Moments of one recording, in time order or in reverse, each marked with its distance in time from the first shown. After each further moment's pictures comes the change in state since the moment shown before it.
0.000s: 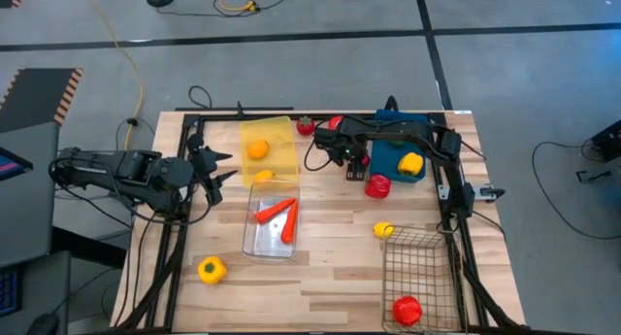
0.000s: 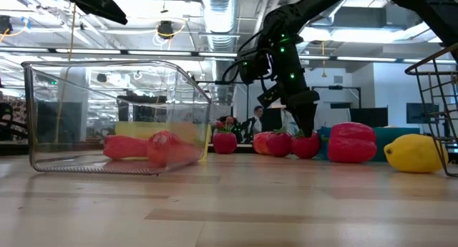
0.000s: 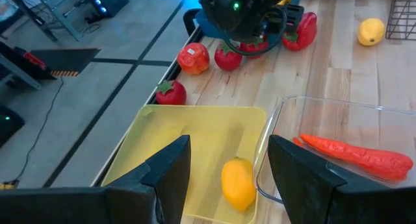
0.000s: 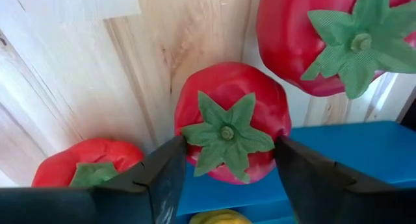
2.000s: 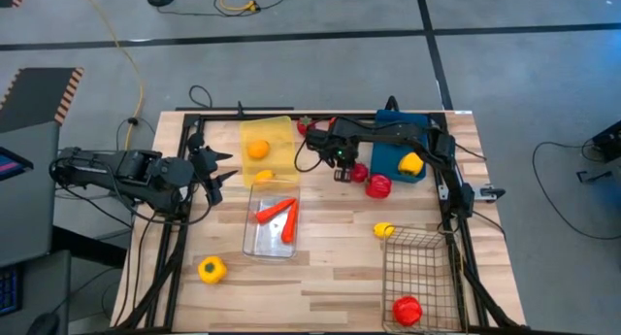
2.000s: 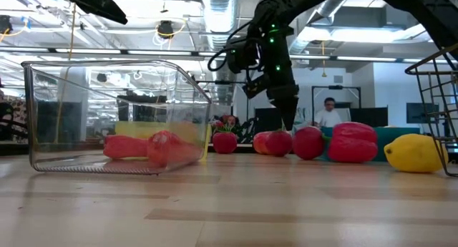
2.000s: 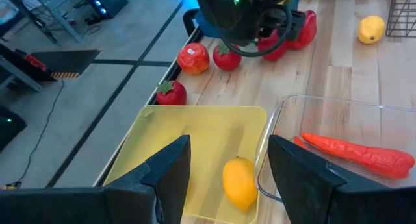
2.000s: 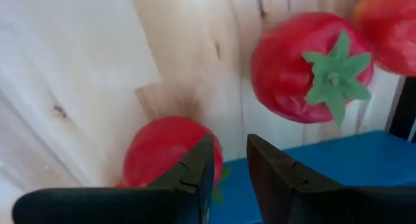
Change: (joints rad) left arm 0.000 0.000 0.000 0.000 0.000 0.013; right arm 0.044 0.003 0.153 -0.066 0.024 0.138
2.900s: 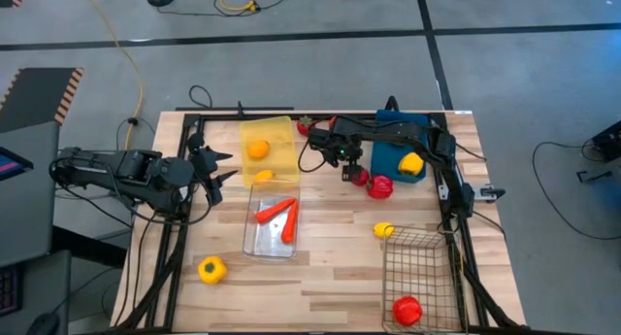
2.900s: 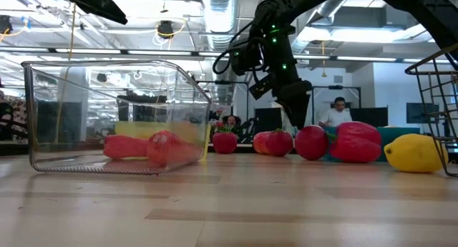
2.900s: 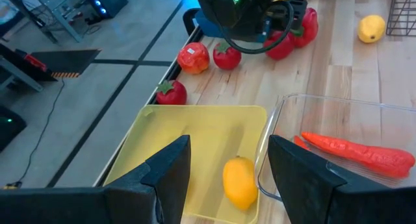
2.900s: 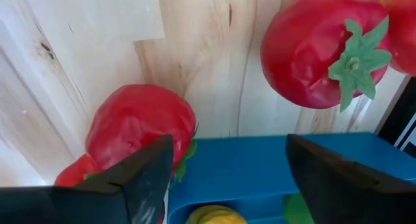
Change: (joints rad) left arm 0.000 0.000 0.000 -0.003 0.000 0.001; right arm -0.005 -0.002 0.001 -0.074 0.003 -0.167
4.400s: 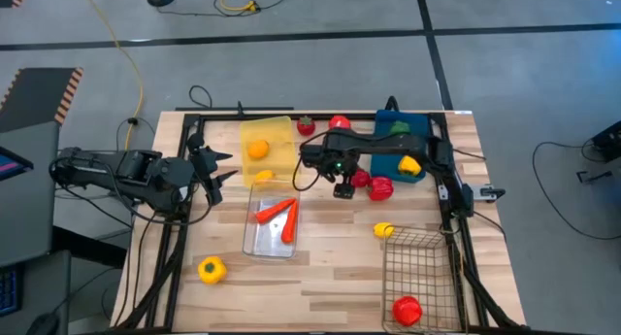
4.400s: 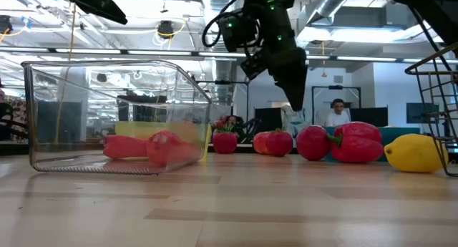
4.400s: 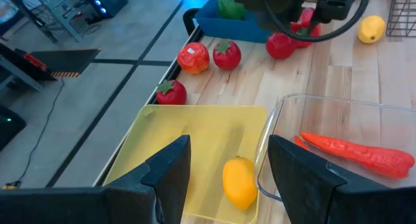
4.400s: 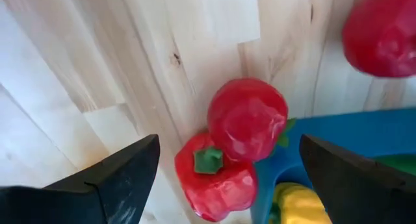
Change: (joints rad) left arm 0.000 0.000 0.000 0.000 0.000 -0.004; right arm 0.146 0.007 0.130 -0.156 -0.136 0.285
